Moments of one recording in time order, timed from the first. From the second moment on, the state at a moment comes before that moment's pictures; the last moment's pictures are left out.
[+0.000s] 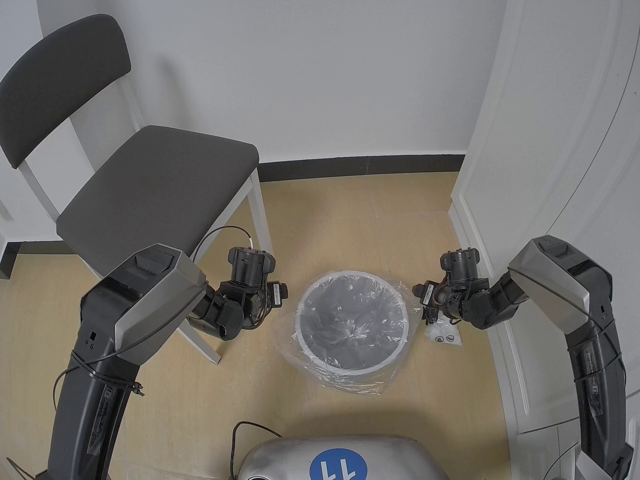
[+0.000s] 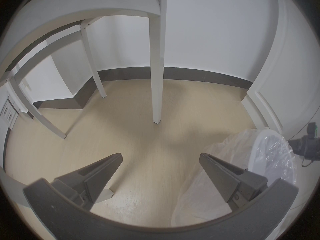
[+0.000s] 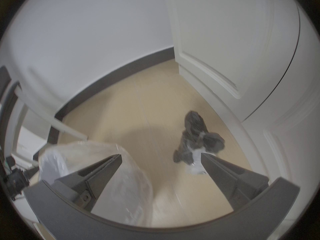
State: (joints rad) left arm -0.39 2.64 -1.54 -0.54 0.31 -0.27; right arm 0.24 2.60 -1.43 -0.56 -0.21 0.46
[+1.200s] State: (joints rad) left arm -0.39 2.64 -1.53 -0.54 0.31 -0.25; right arm 0.25 2.61 -1.44 -0.43 -0.07 0.44
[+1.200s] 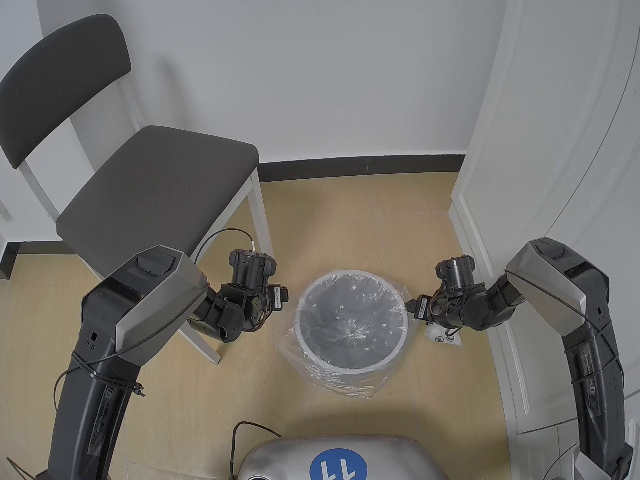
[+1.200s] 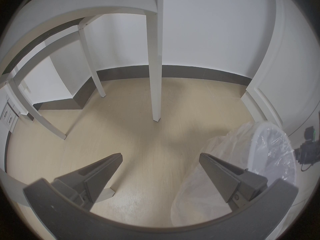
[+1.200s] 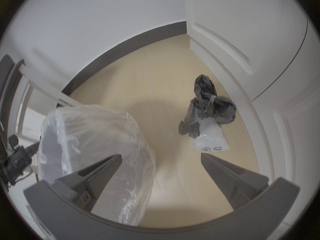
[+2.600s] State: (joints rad) left arm -0.37 2.57 -1.29 -0.54 0.12 -0.07; right arm 0.30 2.85 -1.80 -0.41 -0.25 0.62
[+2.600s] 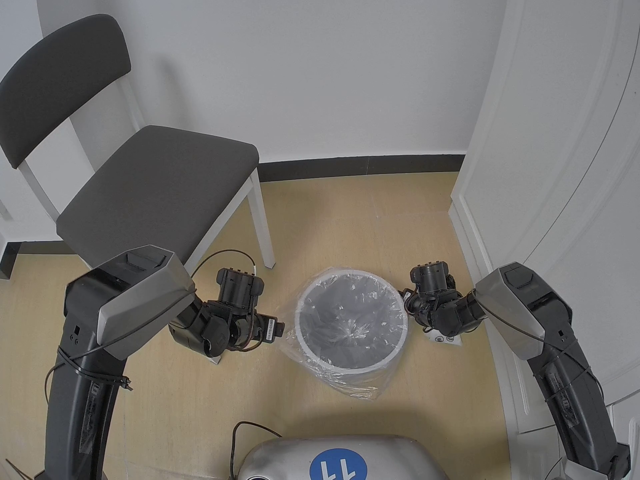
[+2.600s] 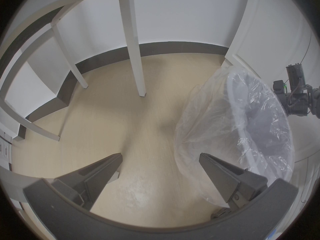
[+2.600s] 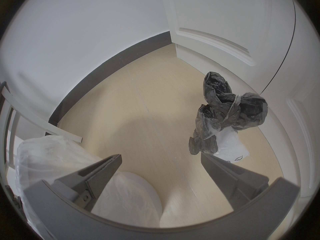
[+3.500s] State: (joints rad) left arm -0.38 2.85 -1.98 -0.08 0.19 -0.06; right arm 0.30 2.87 -1.85 -0.40 -0.28 0.62
